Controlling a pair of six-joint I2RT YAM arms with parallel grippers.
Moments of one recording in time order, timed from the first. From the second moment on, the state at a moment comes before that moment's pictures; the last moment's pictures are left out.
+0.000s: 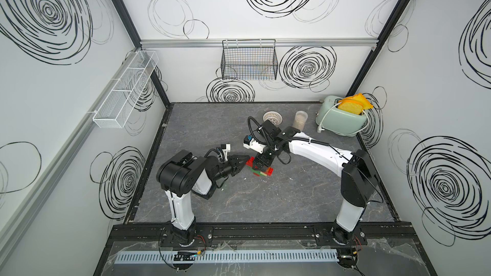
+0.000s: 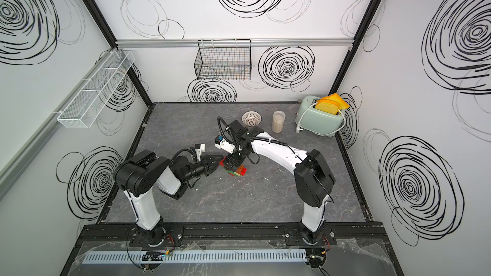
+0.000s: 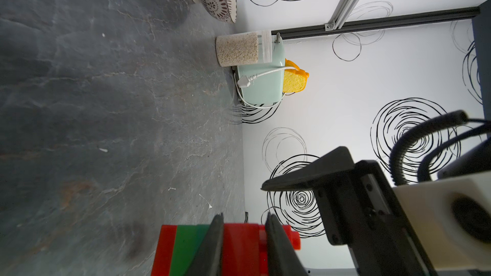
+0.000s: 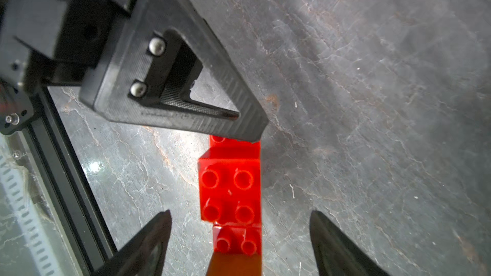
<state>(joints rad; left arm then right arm) -0.37 1.89 0.32 1.46 0.66 -1.41 0.81 1.81 1.46 -0.85 -0.25 -0.23</state>
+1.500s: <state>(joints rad) -0.23 1.69 0.23 1.47 0.61 -1.43 0.51 1.99 1.27 -0.64 -0.94 -0.16</state>
